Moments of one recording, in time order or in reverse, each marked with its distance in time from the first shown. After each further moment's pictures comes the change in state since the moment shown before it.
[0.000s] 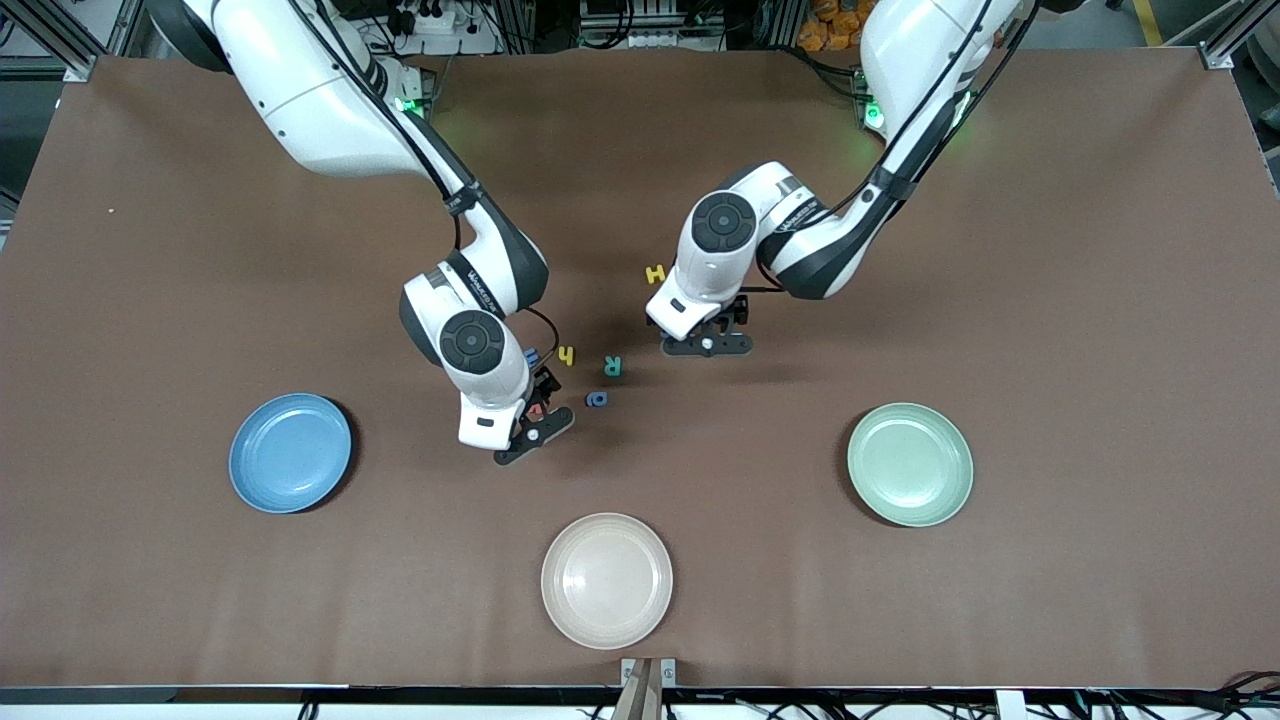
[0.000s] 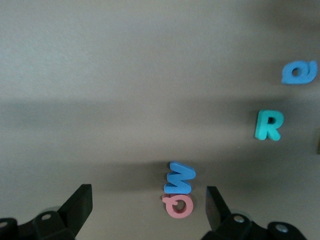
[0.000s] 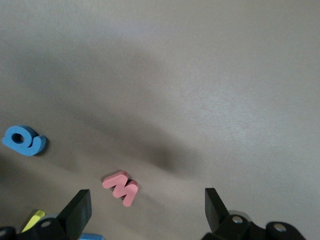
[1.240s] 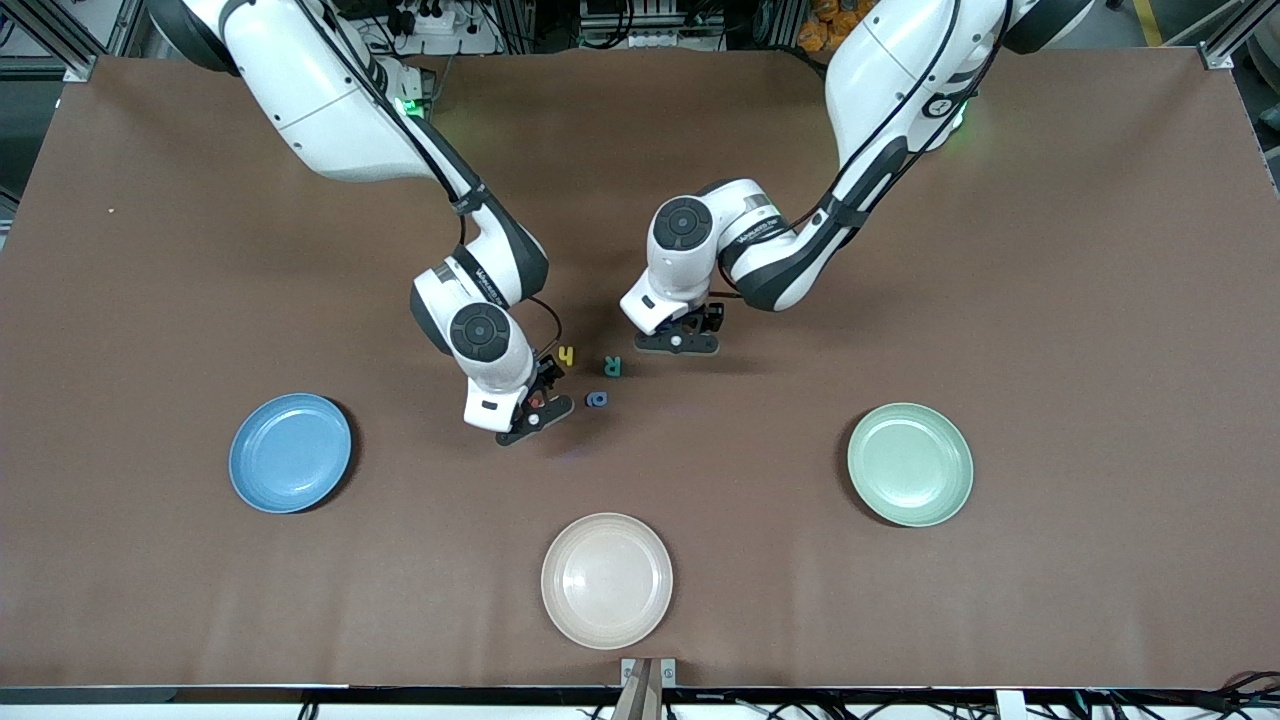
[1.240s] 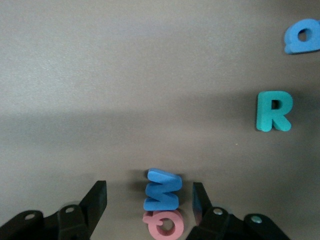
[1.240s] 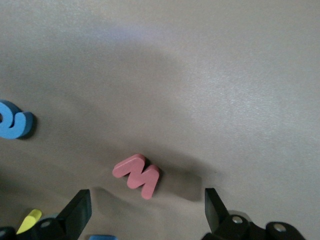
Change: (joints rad) left arm -0.037 0.120 -0.016 0.061 0.128 0.026 -0.047; right arm -0.001 -0.017 0.015 -0.138 0.000 0.099 0.107
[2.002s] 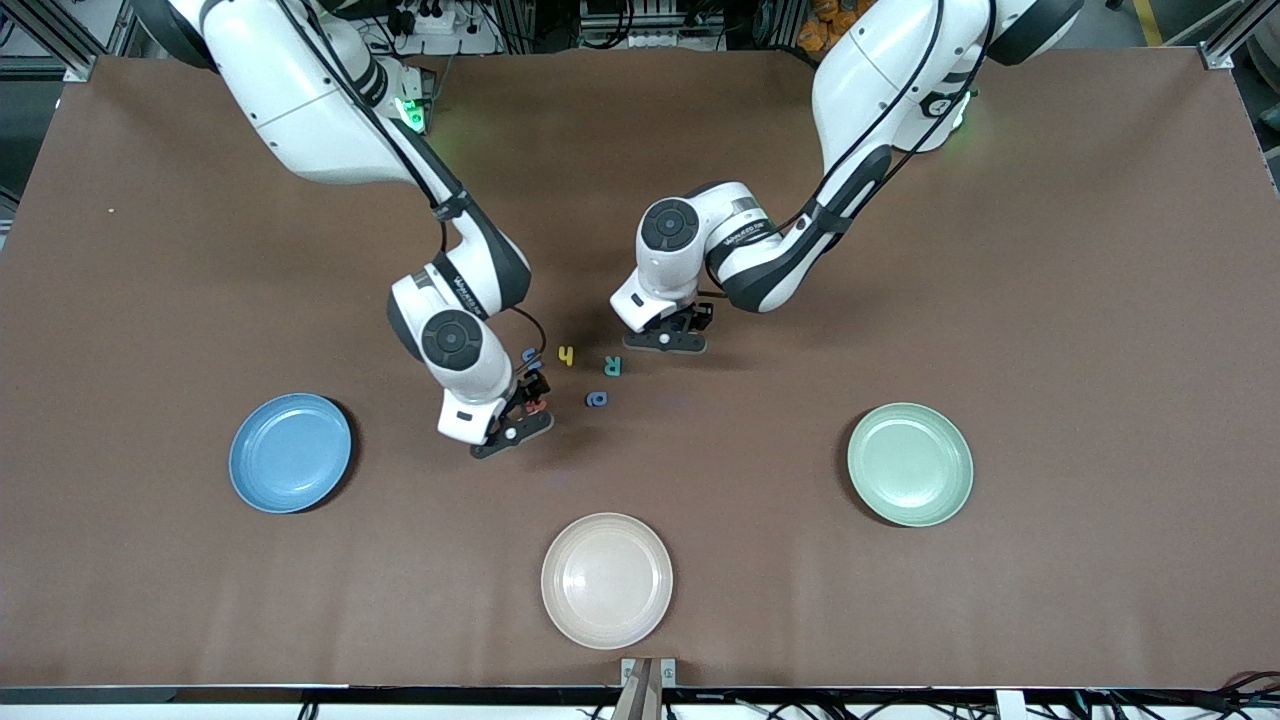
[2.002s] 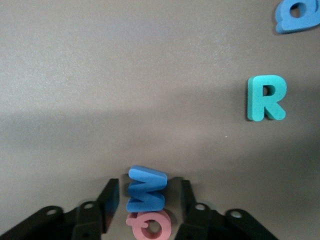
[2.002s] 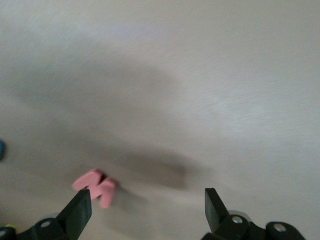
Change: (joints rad) left arm -0.022 0.040 0.001 0.025 0.034 0.002 0.000; right arm -0.068 -0.022 -0.013 0.024 0.000 0.012 0.008
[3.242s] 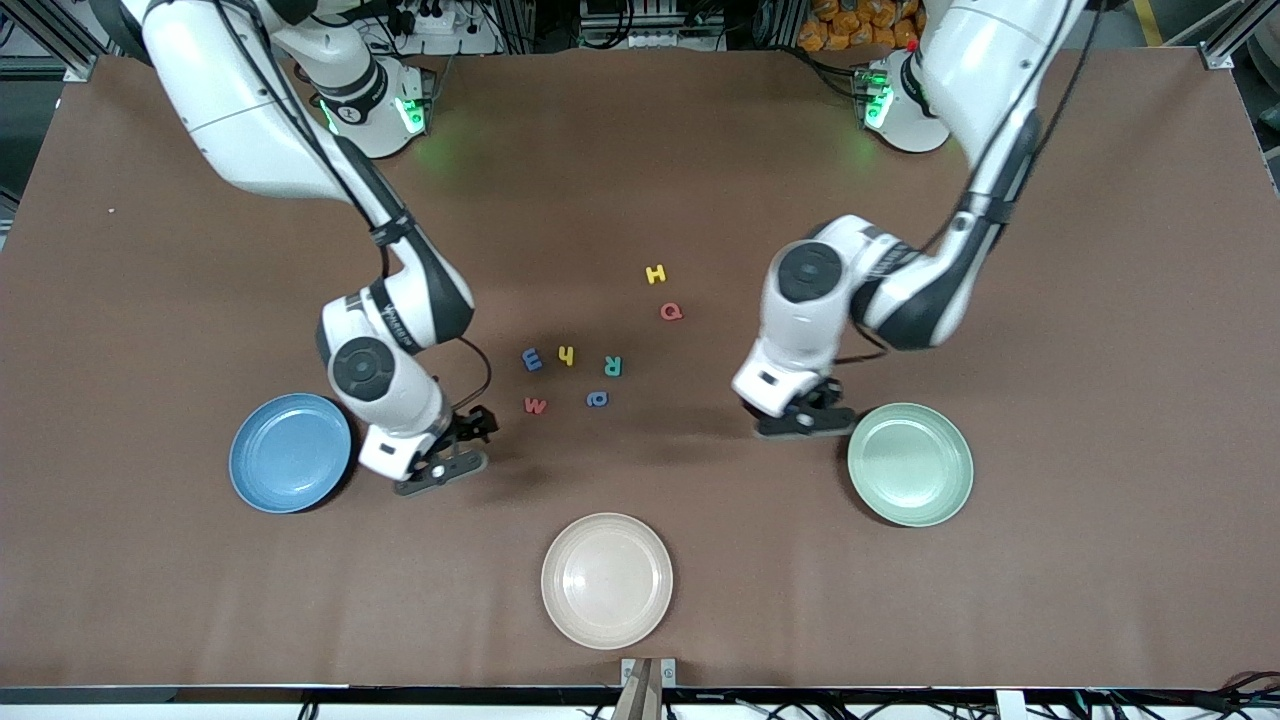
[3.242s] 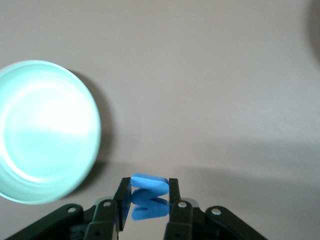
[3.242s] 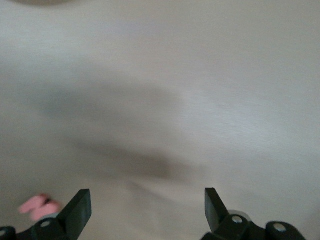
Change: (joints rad) left arm 0.134 -0.202 0.271 0.038 -0.065 -0.037 0.243; right arm -0.070 -0.001 0.018 0.040 0.000 0.024 -0.056
